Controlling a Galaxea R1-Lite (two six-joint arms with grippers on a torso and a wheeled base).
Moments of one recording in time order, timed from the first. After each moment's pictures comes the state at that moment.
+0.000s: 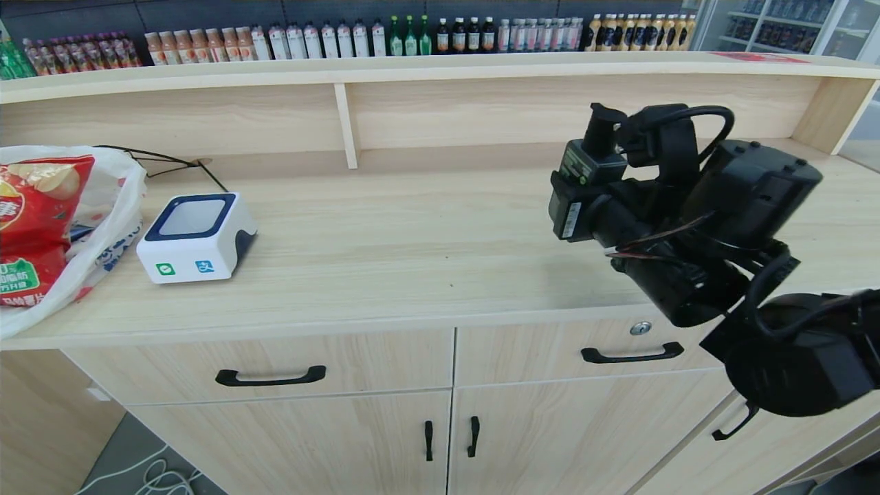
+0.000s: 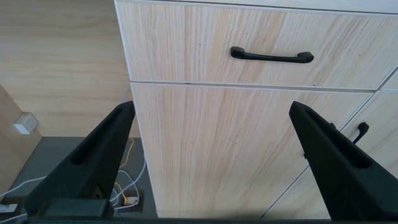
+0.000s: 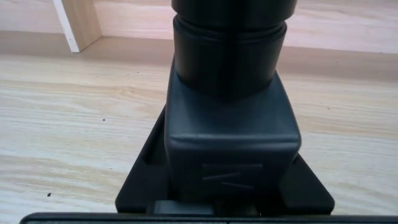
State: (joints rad) left arm 0.00 0.00 0.00 0.00 0.00 0.00; right arm 0.59 1.79 -0.94 -1.07 -0.39 -0.15
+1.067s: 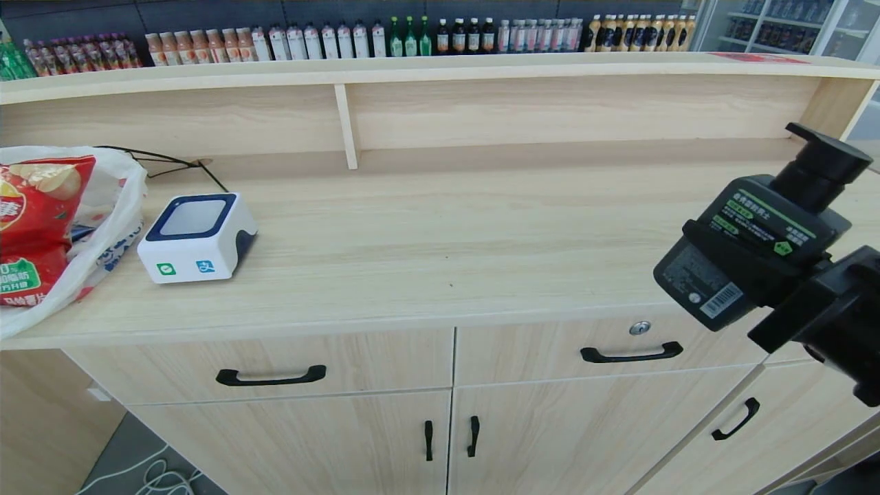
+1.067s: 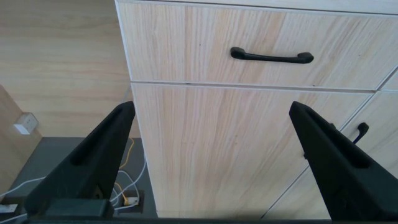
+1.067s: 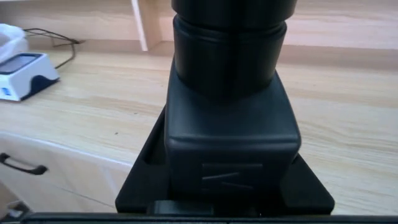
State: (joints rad) left arm 0.00 0.00 0.00 0.00 0.00 0.00; right arm 0.59 1.23 -0.40 -1.06 -0.12 0.01
